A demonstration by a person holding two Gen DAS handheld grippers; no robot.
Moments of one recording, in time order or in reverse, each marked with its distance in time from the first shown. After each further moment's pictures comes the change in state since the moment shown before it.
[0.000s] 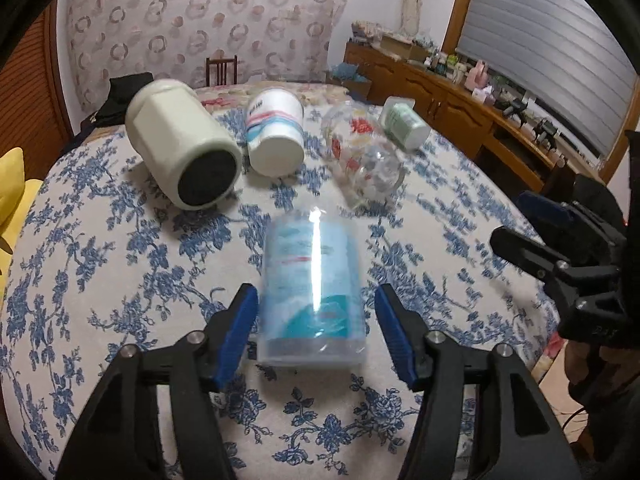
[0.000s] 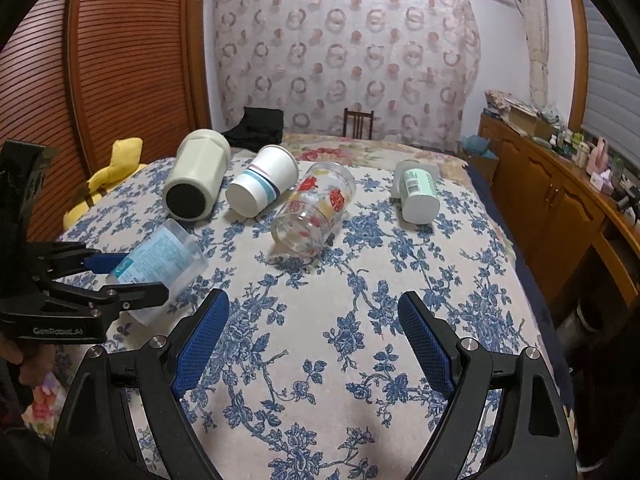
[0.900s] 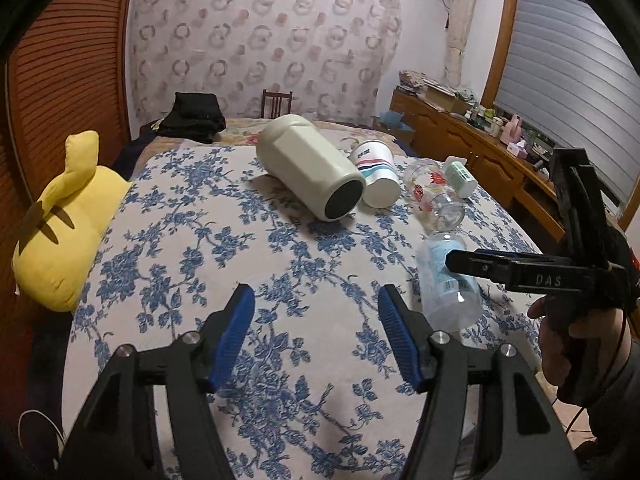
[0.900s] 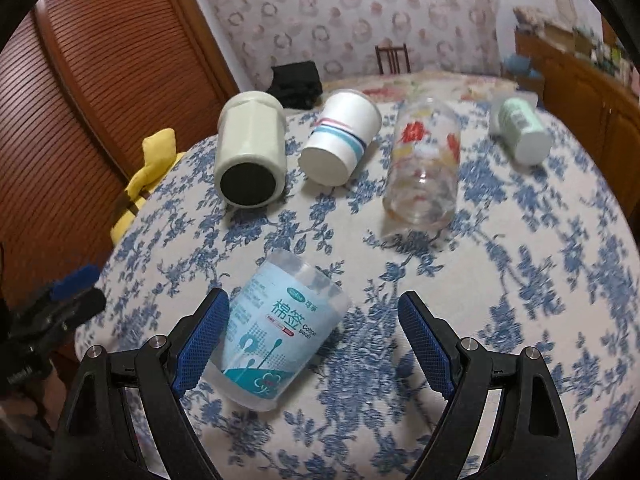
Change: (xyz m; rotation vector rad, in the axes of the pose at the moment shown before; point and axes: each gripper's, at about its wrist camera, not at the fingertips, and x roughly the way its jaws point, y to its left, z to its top) left arm -0.082 0.078 -0.040 -0.120 -0.154 0.116; right arm 0.070 0.046 0.020 0.210 0.231 0.242
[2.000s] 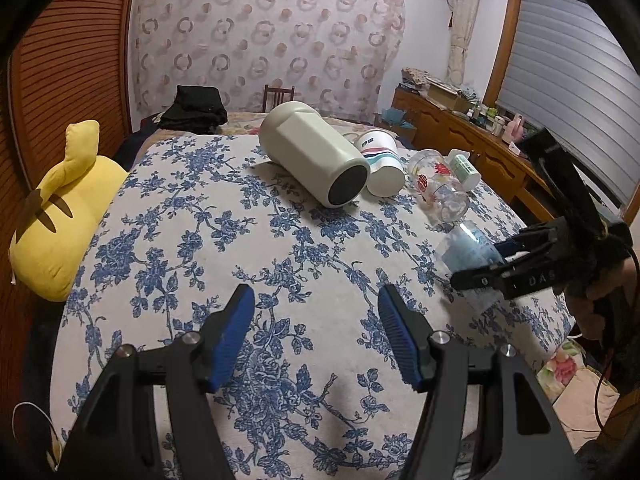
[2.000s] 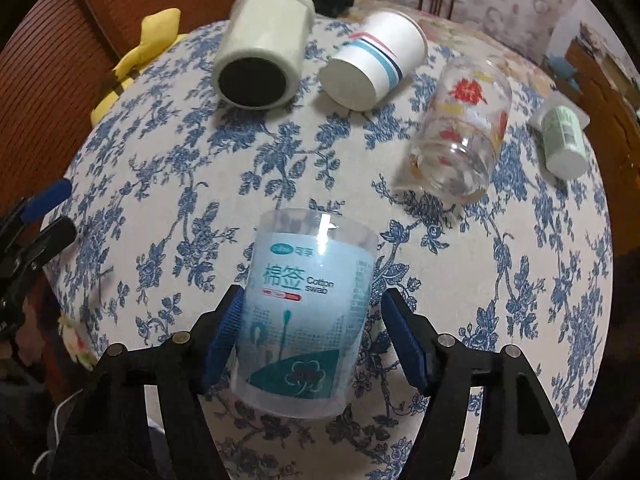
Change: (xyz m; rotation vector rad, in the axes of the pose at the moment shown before) left arm 0.007 -0.001 -0.011 -0.012 0.009 0.000; right arm 0.034 0.010 0.017 -0.249 0.367 -0.118
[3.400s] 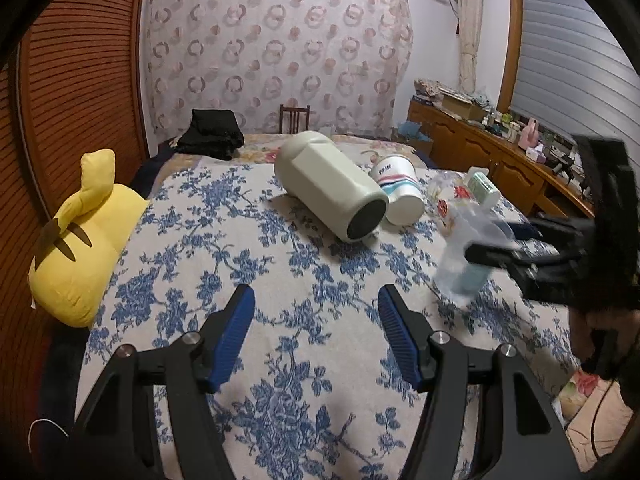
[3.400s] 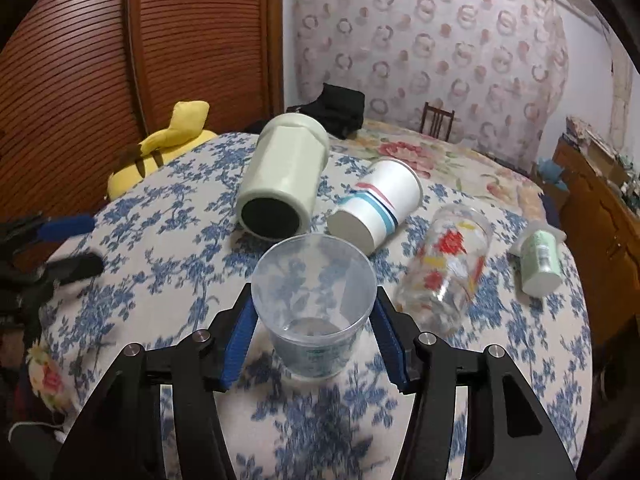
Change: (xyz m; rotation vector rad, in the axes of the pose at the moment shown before) left arm 0.006 -0.002 0.021 0.032 -0.072 0.091; right arm -0.038 0.016 -0.005 -0.130 -0.466 -0.037
